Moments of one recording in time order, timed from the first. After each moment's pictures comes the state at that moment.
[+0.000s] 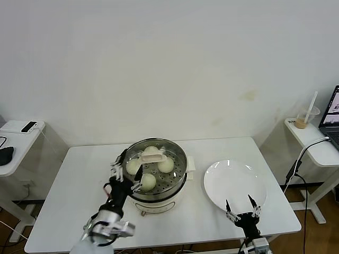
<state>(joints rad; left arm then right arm) 1.45 -1.25 -0.34 -2.21 0.81 0.17 0.01 -1.59 1.45 0.65 1.84 -0.09 0.12 -0.09</state>
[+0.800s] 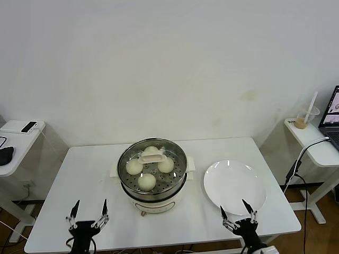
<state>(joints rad) 1.81 -1.39 -0.60 -2.11 -0.09 -0.10 -0.17 -1.72 1.30 0.60 1.97 0.15 0.10 -0.13</state>
